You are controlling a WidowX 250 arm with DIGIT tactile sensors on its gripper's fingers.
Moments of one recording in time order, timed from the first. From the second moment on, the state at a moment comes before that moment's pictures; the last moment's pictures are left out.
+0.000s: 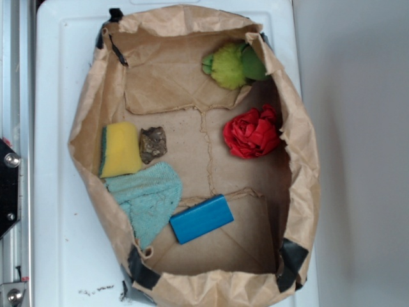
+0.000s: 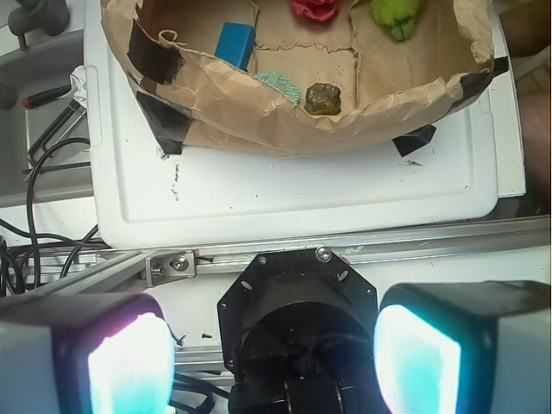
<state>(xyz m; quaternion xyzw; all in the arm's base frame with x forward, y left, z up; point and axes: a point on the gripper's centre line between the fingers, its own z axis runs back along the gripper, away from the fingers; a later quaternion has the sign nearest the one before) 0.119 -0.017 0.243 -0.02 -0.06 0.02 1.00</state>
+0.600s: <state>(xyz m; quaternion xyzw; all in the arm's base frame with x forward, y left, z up) 0.144 -0.022 0.233 -0.03 -0.06 0.02 1.00</state>
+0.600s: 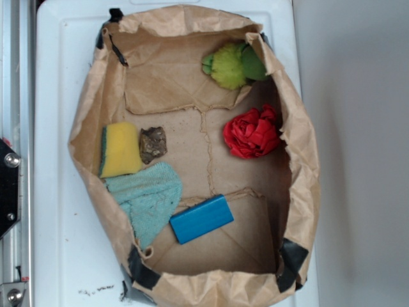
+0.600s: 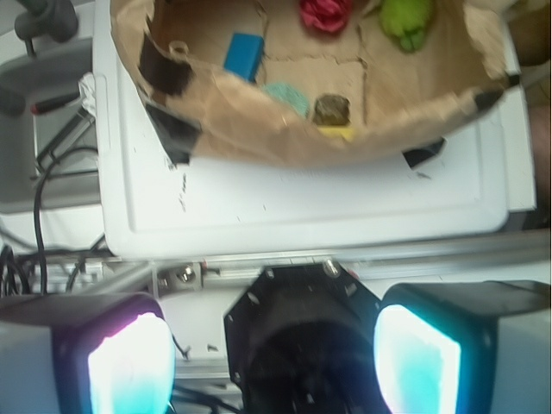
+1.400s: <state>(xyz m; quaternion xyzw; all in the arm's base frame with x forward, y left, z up) 0.227 0.005 0.189 -0.04 -0.03 0.08 1.00</state>
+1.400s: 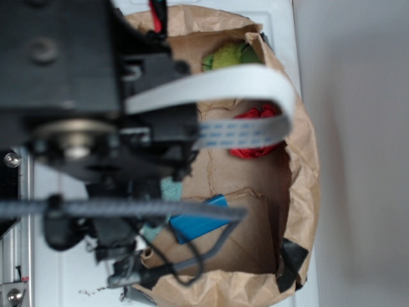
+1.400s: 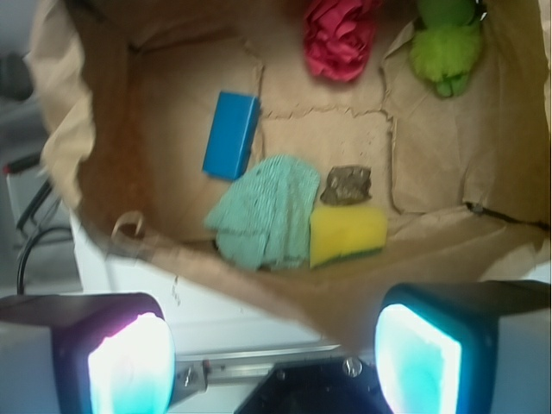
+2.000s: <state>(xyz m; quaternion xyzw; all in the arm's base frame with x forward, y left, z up) 0.257 0.017 0.142 -0.06 -0.05 0.13 0.99</state>
